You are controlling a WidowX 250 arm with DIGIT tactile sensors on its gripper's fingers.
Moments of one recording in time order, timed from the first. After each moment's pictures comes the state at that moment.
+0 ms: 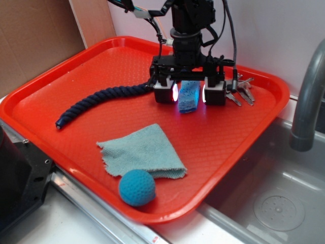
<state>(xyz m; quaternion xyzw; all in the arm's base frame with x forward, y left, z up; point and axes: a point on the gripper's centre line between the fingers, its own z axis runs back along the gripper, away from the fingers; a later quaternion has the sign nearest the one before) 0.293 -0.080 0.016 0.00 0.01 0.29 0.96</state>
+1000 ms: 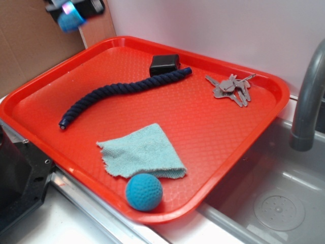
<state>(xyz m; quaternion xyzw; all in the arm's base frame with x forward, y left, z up) 0.234 0.068 0.164 -0.12 -0.07 0.14 0.98</state>
